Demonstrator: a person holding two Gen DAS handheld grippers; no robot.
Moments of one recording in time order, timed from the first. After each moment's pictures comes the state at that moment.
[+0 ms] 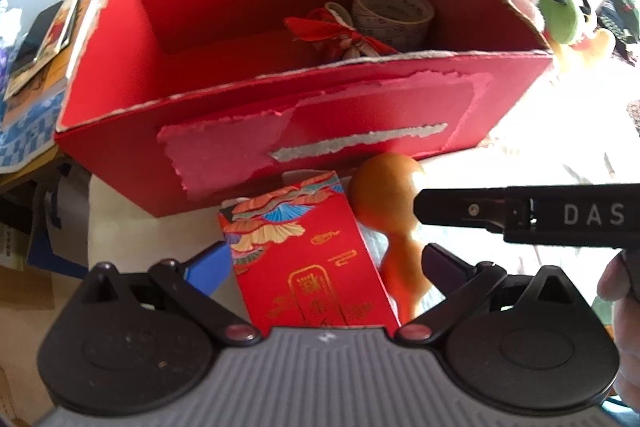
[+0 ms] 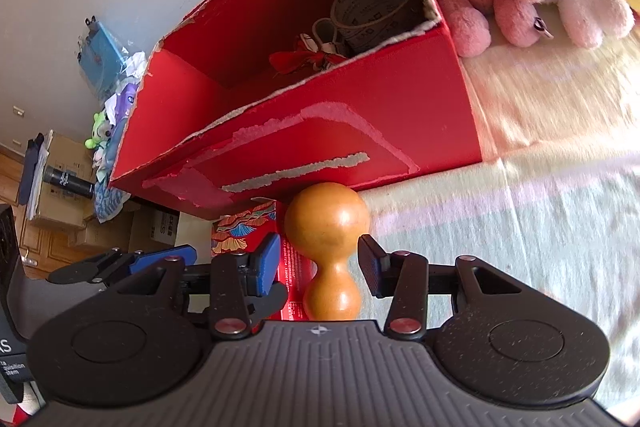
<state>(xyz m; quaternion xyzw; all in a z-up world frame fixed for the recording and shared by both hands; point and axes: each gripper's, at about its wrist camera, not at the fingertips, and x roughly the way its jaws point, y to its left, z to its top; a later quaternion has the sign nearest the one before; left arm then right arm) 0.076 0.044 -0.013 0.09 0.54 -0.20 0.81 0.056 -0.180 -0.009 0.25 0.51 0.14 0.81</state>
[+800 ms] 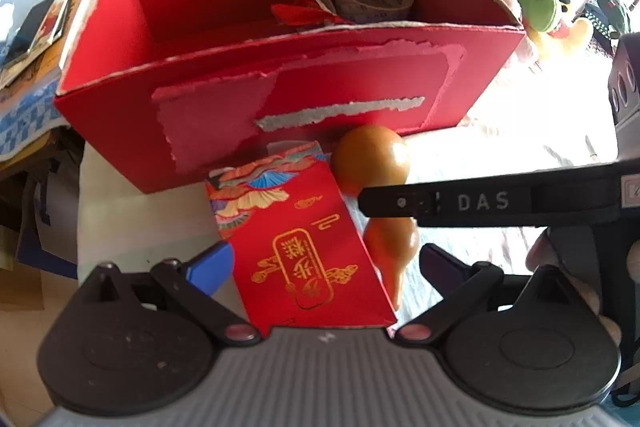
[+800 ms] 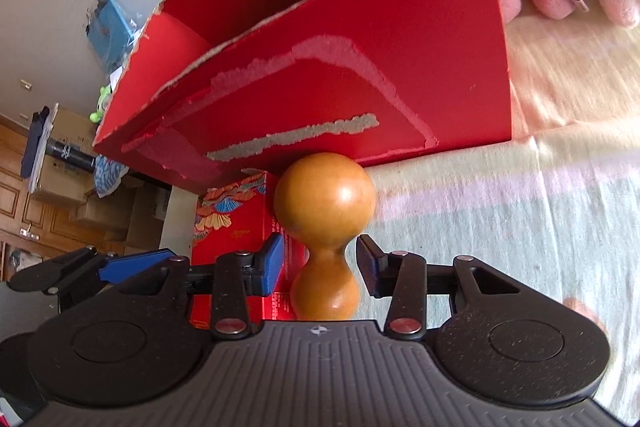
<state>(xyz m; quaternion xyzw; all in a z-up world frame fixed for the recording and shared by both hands) 0.055 0.049 -0.013 0.08 0.54 -0.22 0.81 0.060 -0.168 -0.040 0.23 0.52 0.18 0.80</state>
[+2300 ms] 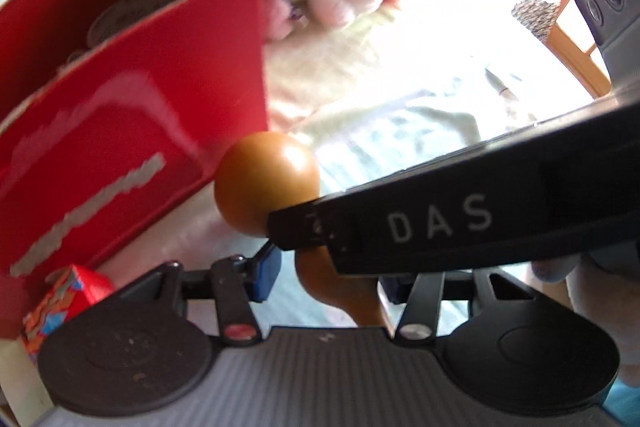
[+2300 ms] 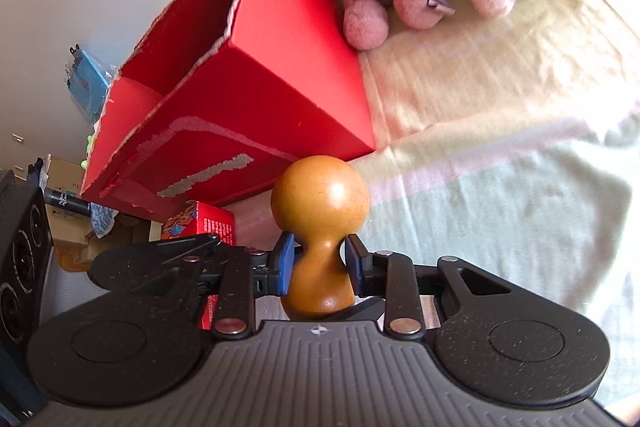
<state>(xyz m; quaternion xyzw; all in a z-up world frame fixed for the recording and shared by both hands) 0.039 -0.078 -0.038 0.17 0.50 -0.40 0.75 0.035 -0.253 -0.030 0.28 0.51 0.13 0.80</state>
